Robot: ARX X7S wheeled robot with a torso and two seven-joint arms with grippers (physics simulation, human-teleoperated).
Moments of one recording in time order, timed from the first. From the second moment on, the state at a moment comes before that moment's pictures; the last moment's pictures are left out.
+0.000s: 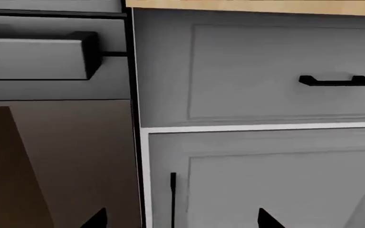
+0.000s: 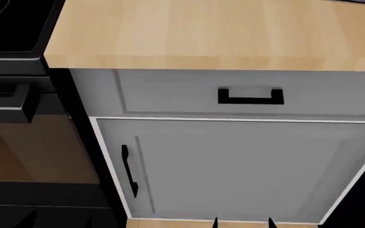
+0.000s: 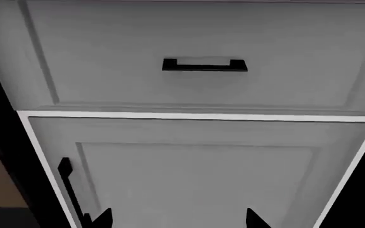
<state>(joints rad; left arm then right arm) 0.00 -0.20 0.25 0.01 -0.20 0.11 -0.14 0.02 0.19 -0.22 -0.03 0.18 0.01 0.21</state>
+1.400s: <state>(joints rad) -0.01 -0.21 0.25 0.01 -0.26 0.08 -0.20 0.03 0.22 -0.26 -0.02 0.21 -0.02 0.22</state>
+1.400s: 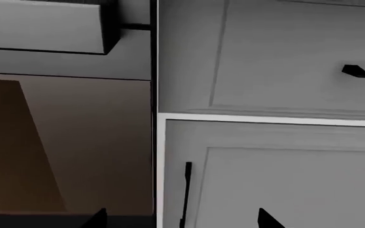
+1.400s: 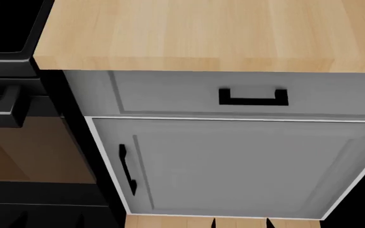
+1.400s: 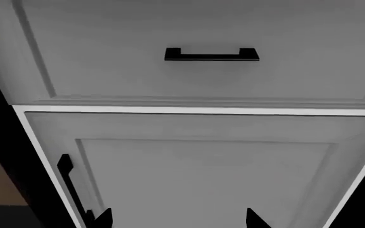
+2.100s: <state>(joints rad) -0.02 -0.22 0.27 0.01 -0.27 0.08 -0.21 0.03 0.23 -0.28 -0.01 0.22 -0.02 0.23</state>
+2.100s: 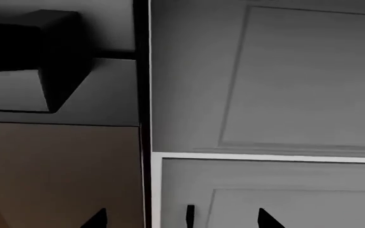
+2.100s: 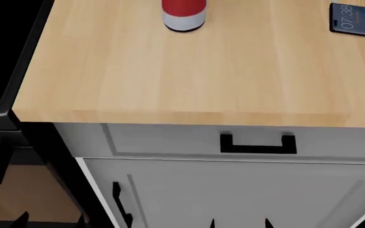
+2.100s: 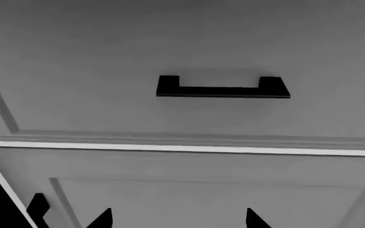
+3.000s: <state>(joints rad) -0.02 -0.24 0.29 0.01 -0.28 0.09 -0.22 0.04 0.27 -0.32 -0.07 0.12 0.03 0.31</state>
